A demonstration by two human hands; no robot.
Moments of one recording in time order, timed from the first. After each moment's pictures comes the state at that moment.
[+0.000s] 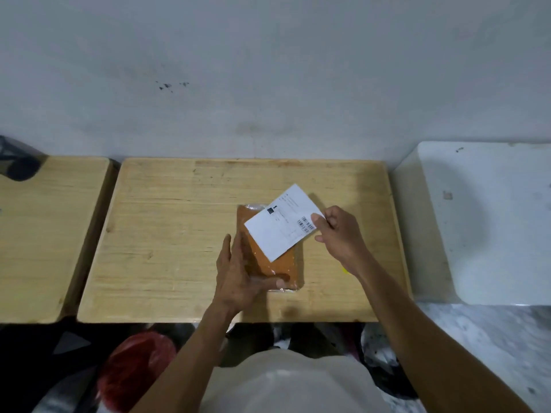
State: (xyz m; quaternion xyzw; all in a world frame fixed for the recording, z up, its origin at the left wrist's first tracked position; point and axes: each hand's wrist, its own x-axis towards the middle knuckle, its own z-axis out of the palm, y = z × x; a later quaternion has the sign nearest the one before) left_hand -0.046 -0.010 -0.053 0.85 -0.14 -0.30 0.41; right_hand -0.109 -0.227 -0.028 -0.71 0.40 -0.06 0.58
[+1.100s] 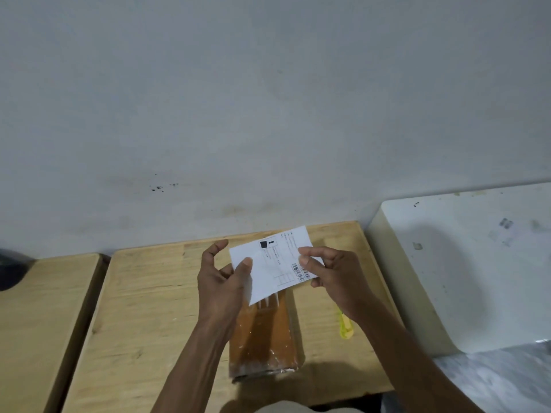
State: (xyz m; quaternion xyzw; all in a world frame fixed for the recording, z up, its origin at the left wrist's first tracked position) left_hand 0.015 -0.072 0.066 0.70 -0.01 -0.26 0.67; right_hand -0.104 -0.235 0.053 -0.66 0.32 -0.16 0.66
